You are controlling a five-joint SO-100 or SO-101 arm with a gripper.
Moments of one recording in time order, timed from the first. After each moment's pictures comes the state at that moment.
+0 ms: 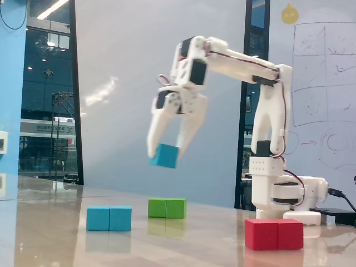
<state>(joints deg) 7.9 93.6 85.7 88.4 -1.1</state>
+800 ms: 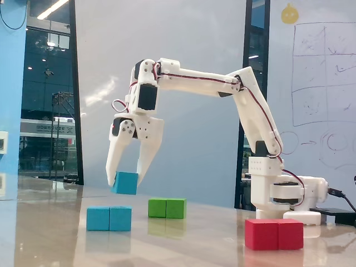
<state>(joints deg) 13.2 64.6 61.3 88.5 -6.5</state>
